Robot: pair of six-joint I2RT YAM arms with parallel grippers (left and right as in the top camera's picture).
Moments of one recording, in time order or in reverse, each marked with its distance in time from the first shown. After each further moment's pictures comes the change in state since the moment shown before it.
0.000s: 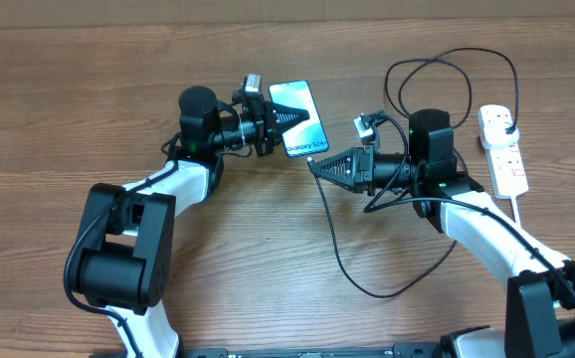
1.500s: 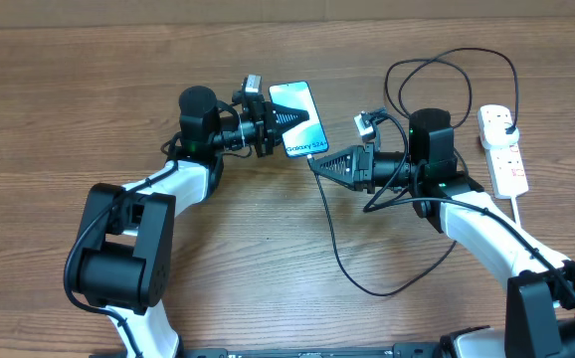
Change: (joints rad) left arm 0.000 0.000 0.000 -0.008 0.003 0.000; right arm 0.000 0.000 0.000 0.027 0.018 0.000
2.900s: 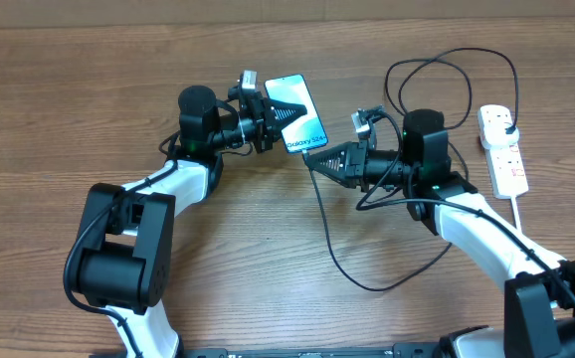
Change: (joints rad) left arm 0.000 0.000 0.004 0.001 -0.065 0.060; right arm 0.041 0.000 -0.004 0.077 0.109 0.128
